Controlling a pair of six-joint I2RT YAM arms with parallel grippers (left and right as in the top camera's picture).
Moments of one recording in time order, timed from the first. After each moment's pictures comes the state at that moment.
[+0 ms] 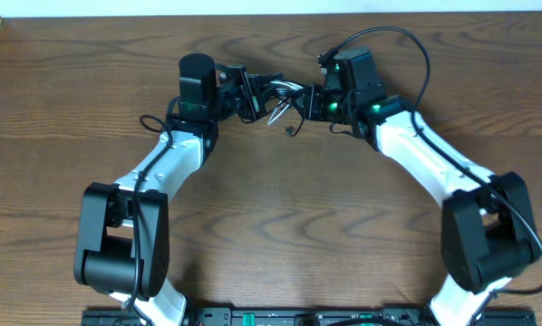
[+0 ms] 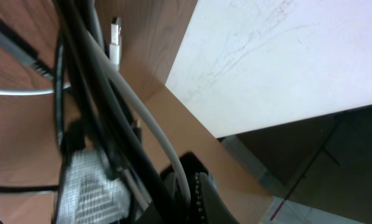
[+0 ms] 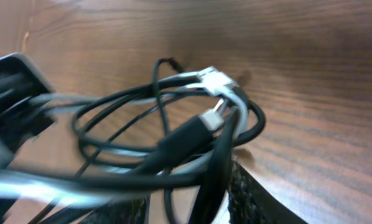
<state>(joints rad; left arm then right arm) -0.19 1.80 1.07 0.37 0.74 -2.09 0.41 1.88 1.33 -0.21 -0.37 0.55</state>
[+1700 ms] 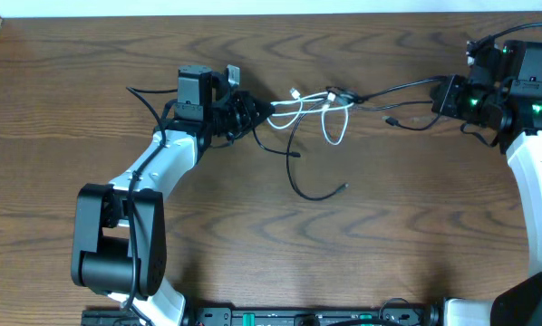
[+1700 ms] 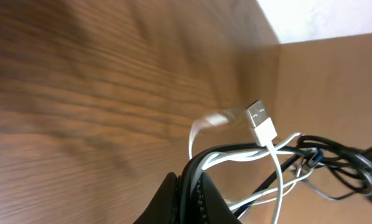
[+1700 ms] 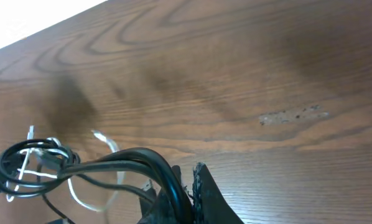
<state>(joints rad) -0.15 1.80 1.07 -0.05 0.75 -0.74 -0.12 1.52 1.32 -0.68 -0.36 0.21</state>
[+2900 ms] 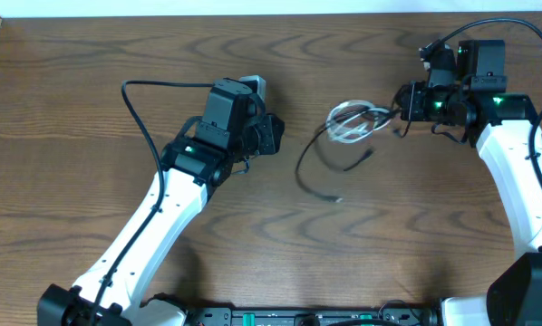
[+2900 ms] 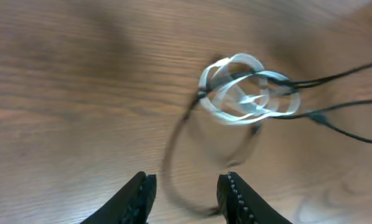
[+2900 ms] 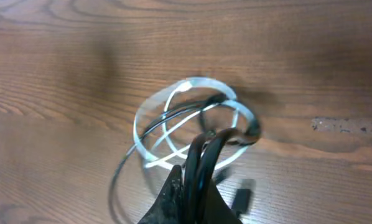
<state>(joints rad) -0.41 1.42 1.10 -0.49 0.19 -0.50 0.02 1.59 1.32 -0.67 -0.39 0.12</state>
